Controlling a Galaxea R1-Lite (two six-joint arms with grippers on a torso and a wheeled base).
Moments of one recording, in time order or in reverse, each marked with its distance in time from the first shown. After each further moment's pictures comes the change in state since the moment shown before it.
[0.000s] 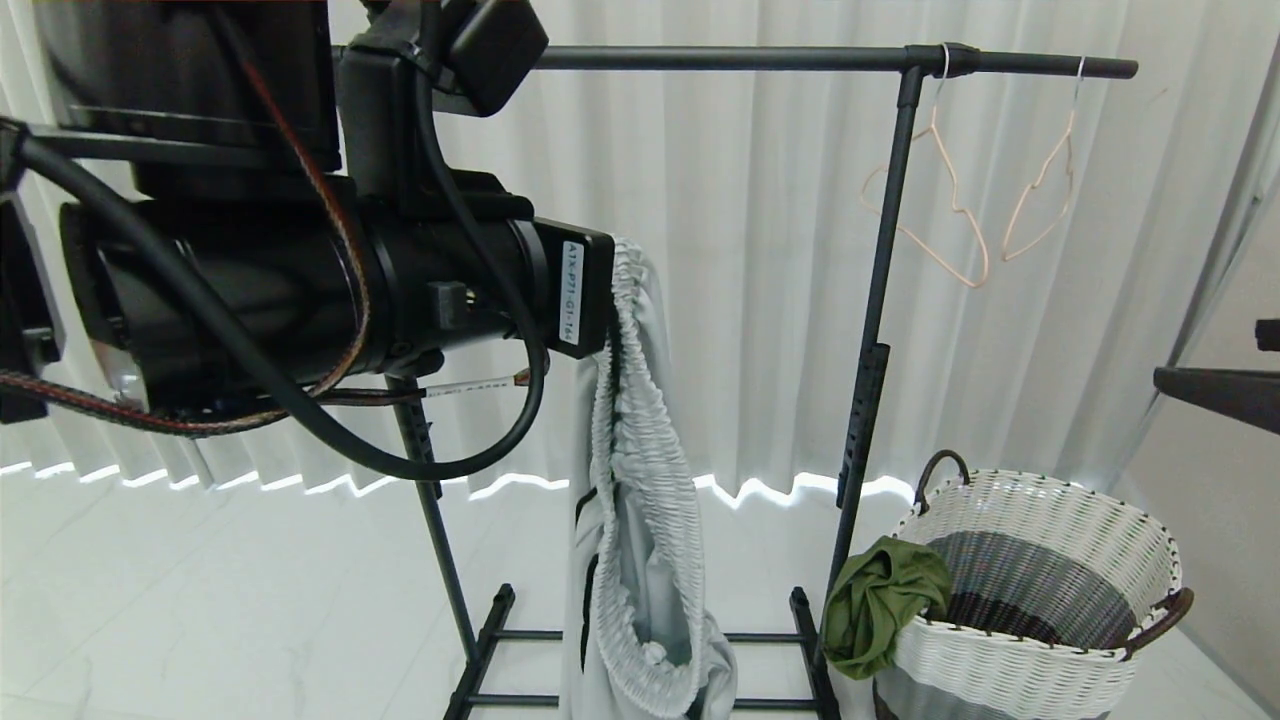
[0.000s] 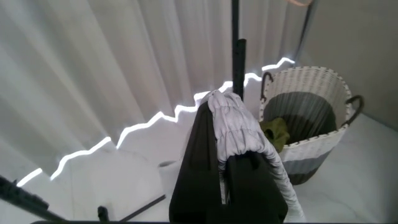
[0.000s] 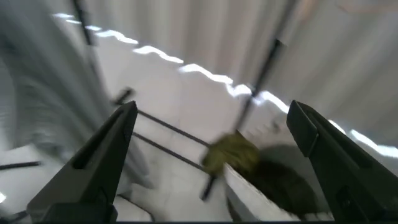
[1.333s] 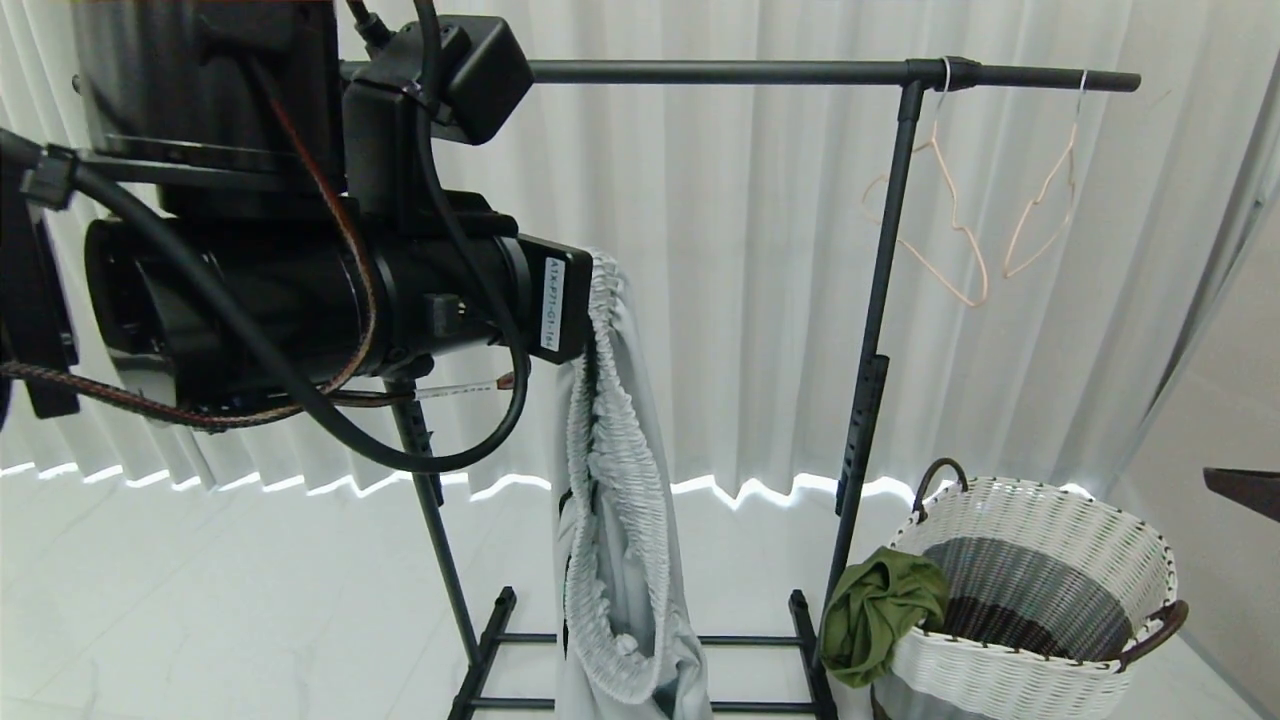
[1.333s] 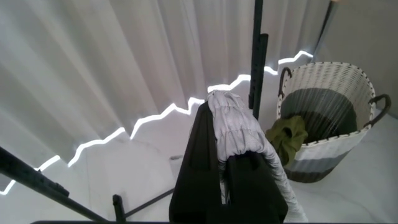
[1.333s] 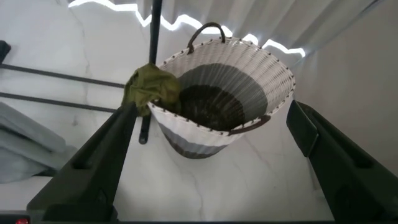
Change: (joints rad) left arm 0.044 -0.001 0.024 0.000 0.003 0.020; right arm -0.209 -0.018 0.145 0.051 -0.161 -0.066
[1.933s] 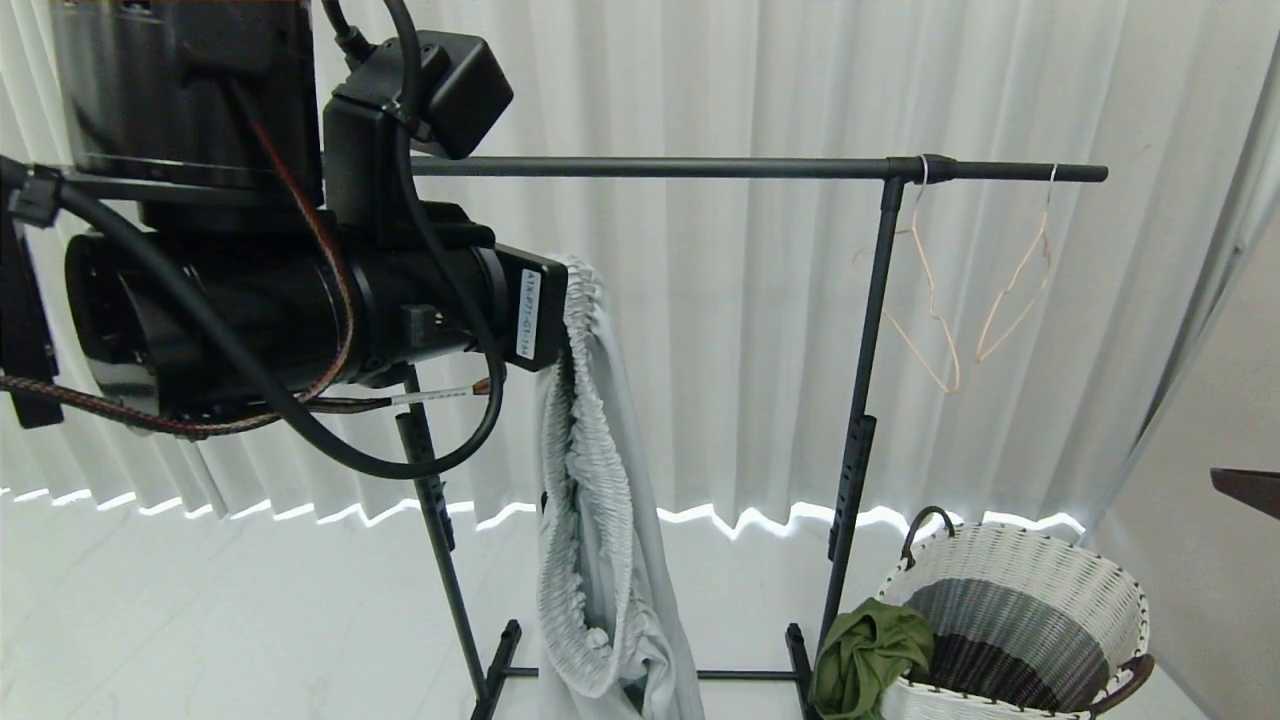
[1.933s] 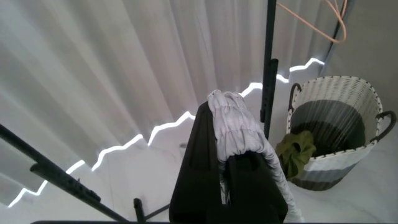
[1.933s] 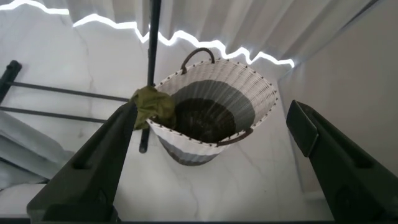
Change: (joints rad) left arm 0.044 -0.015 0.037 -0.006 0.000 0.032; right arm -0.004 -0.004 0.006 0.000 -0.002 0.010
